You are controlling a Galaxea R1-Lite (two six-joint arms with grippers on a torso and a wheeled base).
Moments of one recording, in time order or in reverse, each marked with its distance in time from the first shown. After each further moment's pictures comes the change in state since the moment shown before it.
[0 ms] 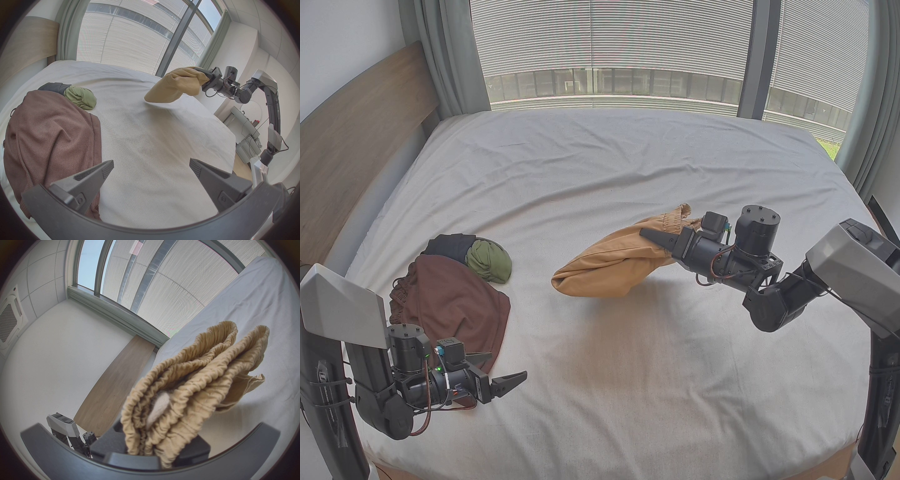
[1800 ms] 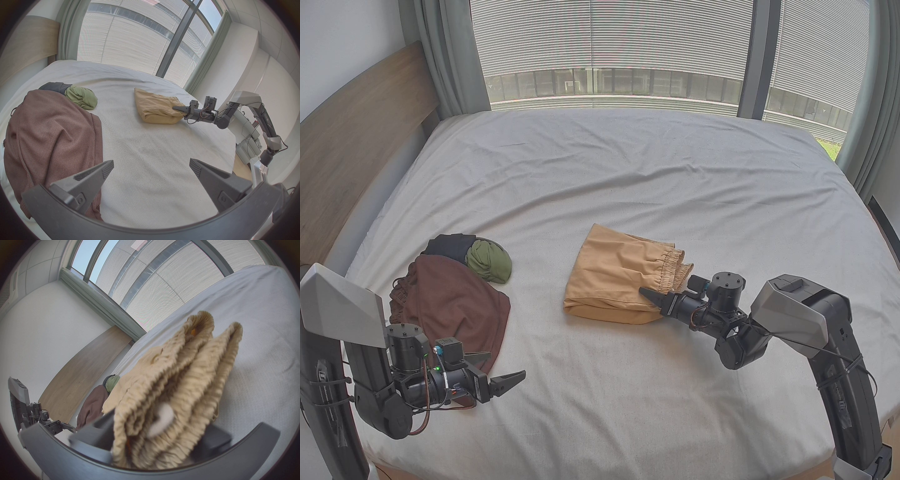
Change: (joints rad) left arm 0.010 0.000 0.000 0.000 -0.008 -0.001; right arm -0.053 0.443 -0.172 -0.121 -0.126 -0.199
